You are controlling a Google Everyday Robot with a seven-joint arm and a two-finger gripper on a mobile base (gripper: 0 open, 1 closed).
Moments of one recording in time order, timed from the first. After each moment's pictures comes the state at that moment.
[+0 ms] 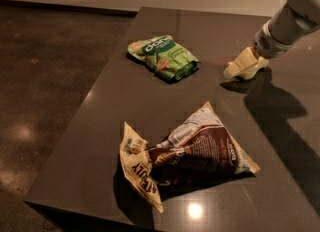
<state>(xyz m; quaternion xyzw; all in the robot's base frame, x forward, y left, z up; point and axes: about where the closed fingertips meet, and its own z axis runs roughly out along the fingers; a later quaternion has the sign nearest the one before) 0.664 -0.275 0.855 -0.26 0.94 0.02 0.23</state>
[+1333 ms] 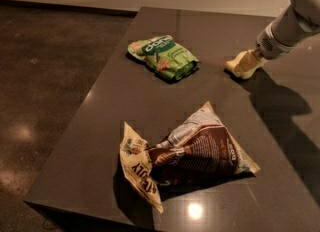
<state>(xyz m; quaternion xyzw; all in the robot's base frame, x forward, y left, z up) 0.672 -0.281 0.849 -0.28 0.93 0.03 0.23</state>
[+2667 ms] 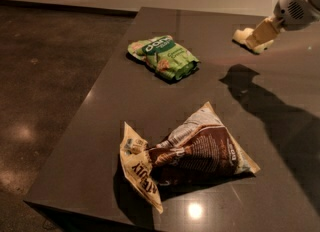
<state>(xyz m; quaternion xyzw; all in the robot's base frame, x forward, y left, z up) 0.620 -0.247 0.963 -0.35 0.88 0.07 0.30</state>
